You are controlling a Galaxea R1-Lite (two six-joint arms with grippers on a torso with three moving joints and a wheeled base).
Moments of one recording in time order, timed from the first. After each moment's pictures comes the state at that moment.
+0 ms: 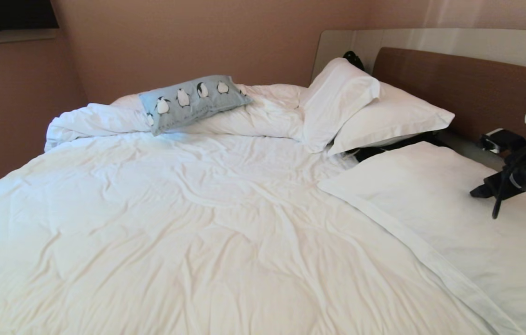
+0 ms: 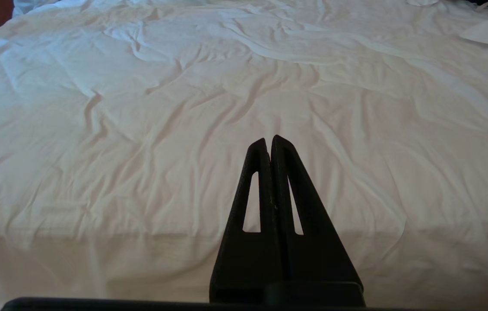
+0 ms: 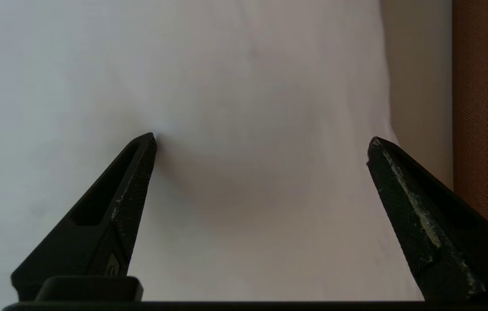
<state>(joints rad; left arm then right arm) 0.00 0.00 0.00 0.00 0.01 0.00 -0.30 1.92 -1.47 0.18 -0.09 -0.57</state>
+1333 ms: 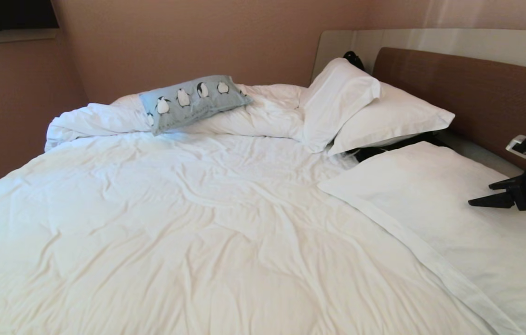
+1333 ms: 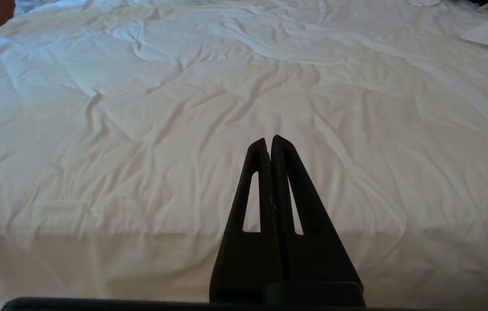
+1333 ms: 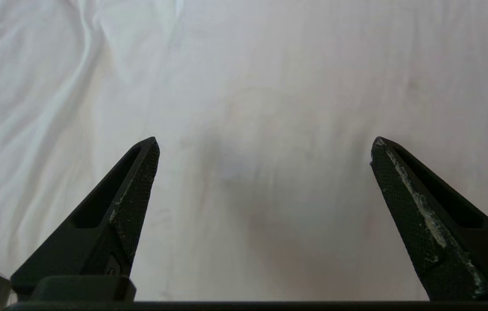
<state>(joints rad) 0.00 0.00 0.00 0.00 0.01 0.00 -0.49 2.00 -1.61 0.48 0.69 -0.80</state>
